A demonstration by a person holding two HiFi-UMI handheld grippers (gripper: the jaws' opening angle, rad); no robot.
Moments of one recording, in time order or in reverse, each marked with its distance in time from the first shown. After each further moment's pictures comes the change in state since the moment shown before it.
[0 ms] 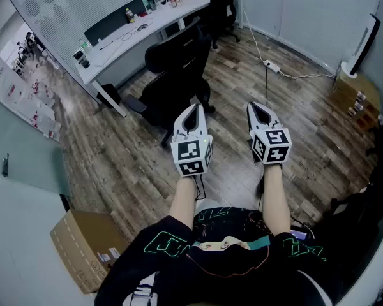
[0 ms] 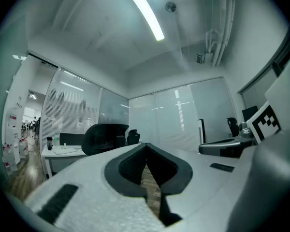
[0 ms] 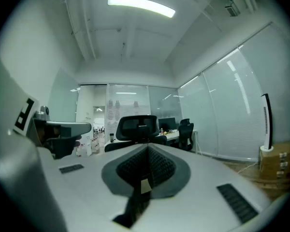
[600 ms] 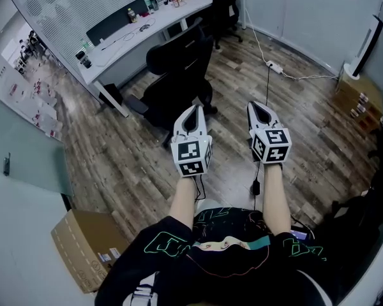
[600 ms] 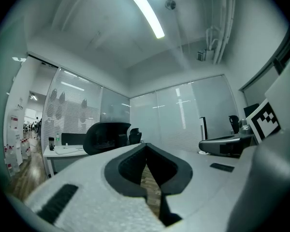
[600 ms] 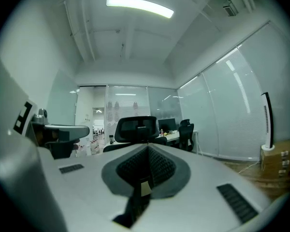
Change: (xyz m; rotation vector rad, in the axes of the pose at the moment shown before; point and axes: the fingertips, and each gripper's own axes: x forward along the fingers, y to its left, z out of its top) left arm 0.009 0.007 -0.006 0.010 0.011 0.019; right arm 0.014 -0.004 0.003 0.007 -0.016 0.001
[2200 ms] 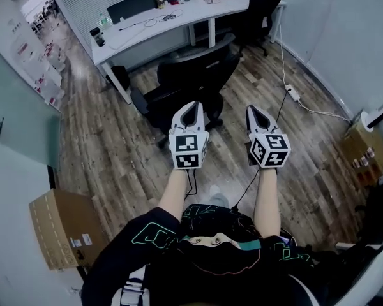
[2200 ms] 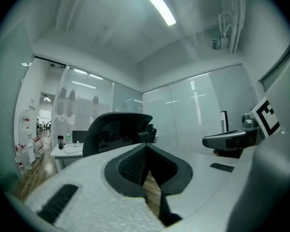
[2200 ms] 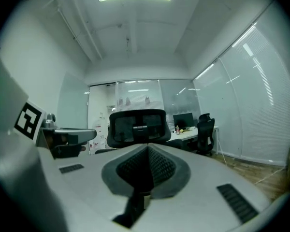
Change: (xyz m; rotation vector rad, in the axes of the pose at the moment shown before) left arm 0.153 0.088 -0.019 -0.007 0.054 0.162; right arm 0.188 -0.037 0.010 0.004 0.055 0.216
